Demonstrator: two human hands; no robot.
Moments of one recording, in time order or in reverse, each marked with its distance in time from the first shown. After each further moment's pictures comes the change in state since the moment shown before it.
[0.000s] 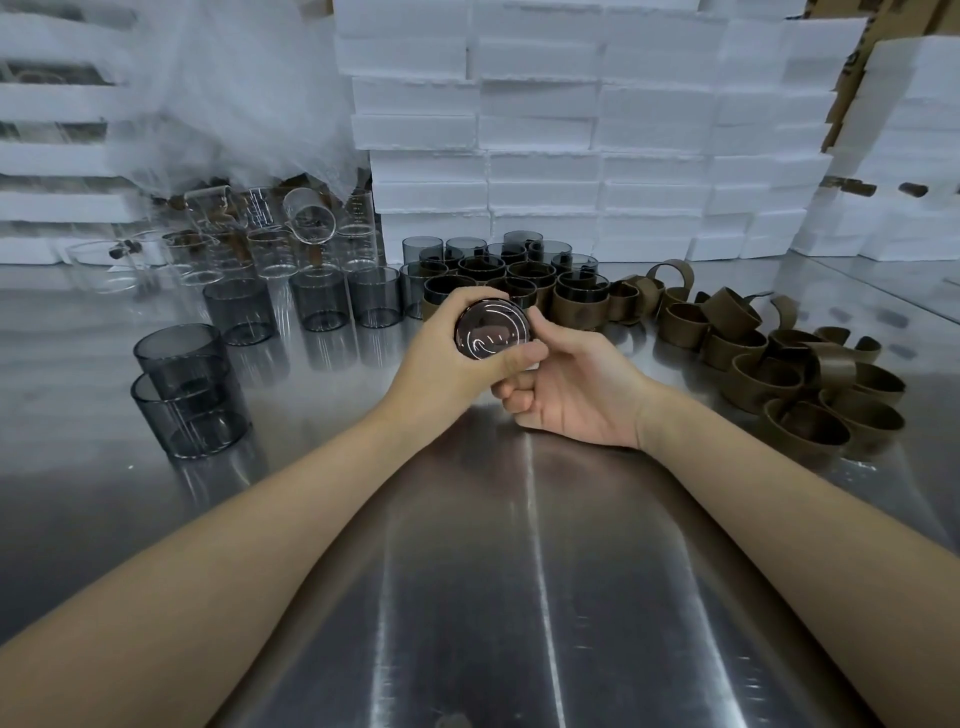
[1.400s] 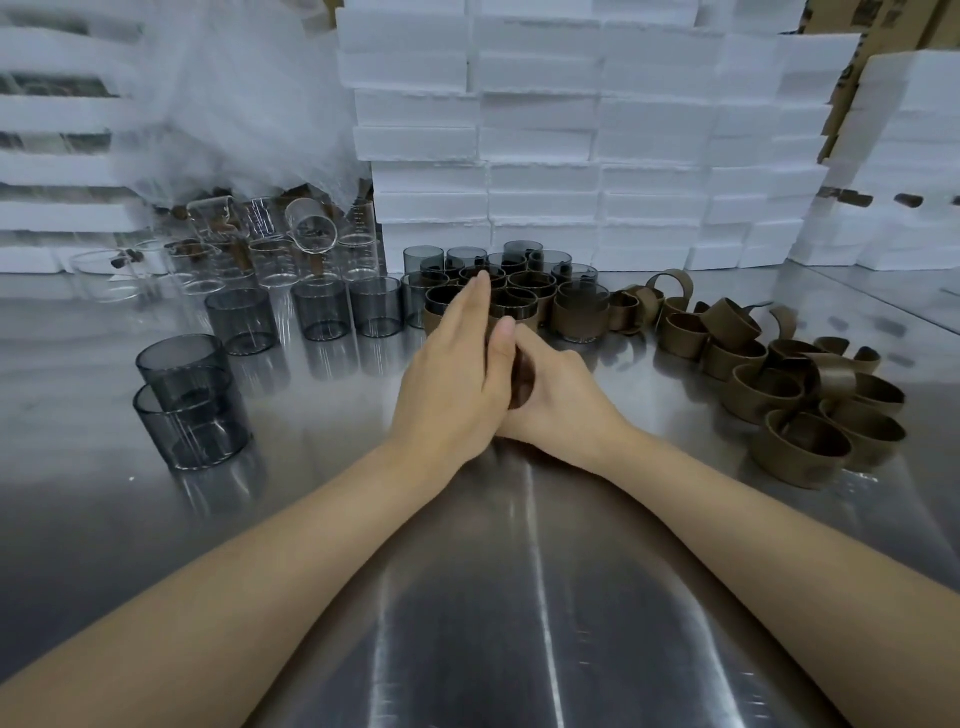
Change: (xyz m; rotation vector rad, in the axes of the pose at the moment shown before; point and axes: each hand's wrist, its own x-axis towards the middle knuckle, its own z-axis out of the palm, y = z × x) left_hand -0.011 0.011 0.011 0.652 0.106 0.116; right_hand 0.003 0.018 0.016 -1.201 0.423 -0.562
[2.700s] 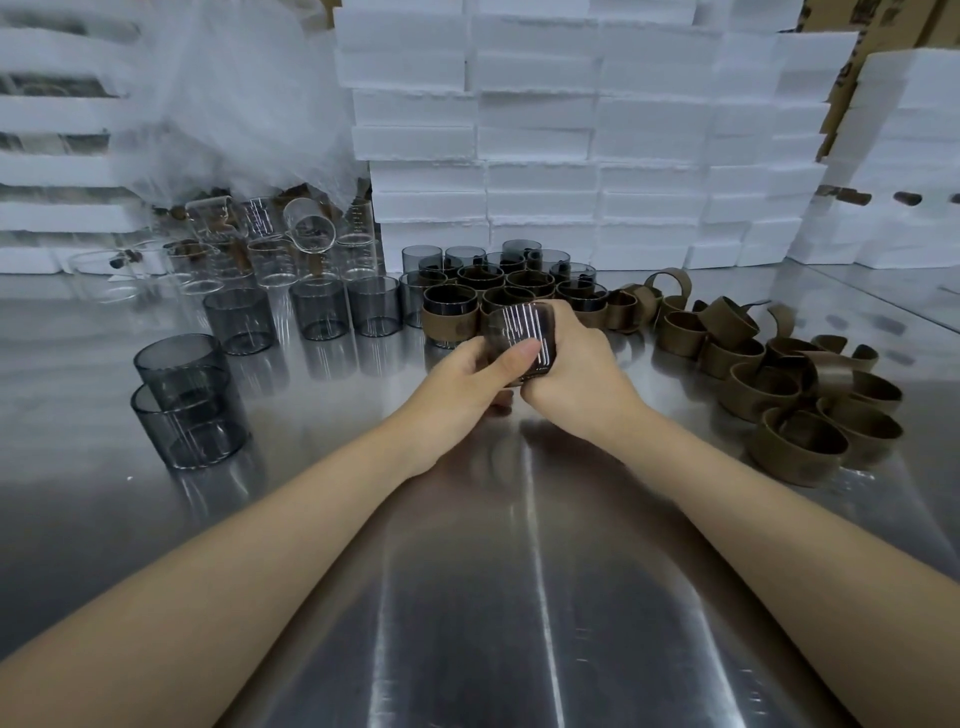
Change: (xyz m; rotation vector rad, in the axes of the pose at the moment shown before) left_hand 0.009 -0.016 0.012 -0.814 -0.376 -0.360; right_hand 0.008 -0.004 -0.016 -0.124 0.135 0.241
